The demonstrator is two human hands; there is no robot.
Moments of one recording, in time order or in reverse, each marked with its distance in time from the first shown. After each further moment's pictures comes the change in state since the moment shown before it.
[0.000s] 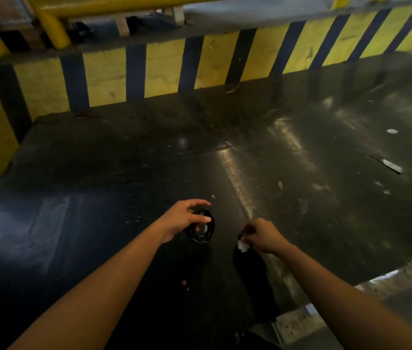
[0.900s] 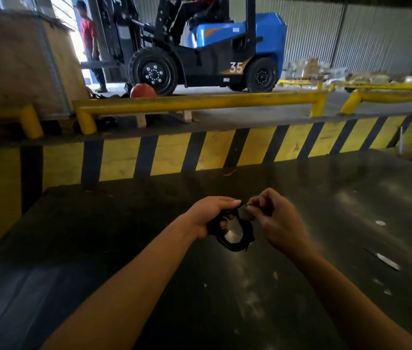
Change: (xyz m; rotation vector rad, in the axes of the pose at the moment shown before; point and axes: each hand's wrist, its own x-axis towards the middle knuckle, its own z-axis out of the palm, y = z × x) left_hand 0.014 0.203 -0.003 -0.294 -0.040 0.266; right_hand -0.029 -0.130 -0.194 0.437 0.608 -0.637
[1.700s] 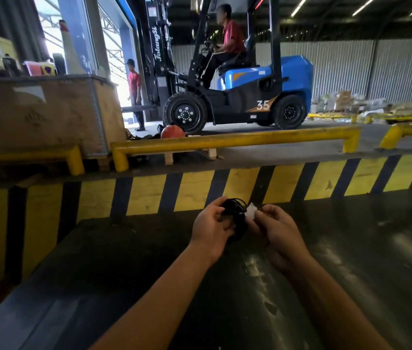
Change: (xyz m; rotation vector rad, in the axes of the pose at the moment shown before) left_hand 0.014 0.052 0.004 -0.617 0.291 0.378; right_hand 0.083 -0.013 0.014 0.890 0.003 0.433
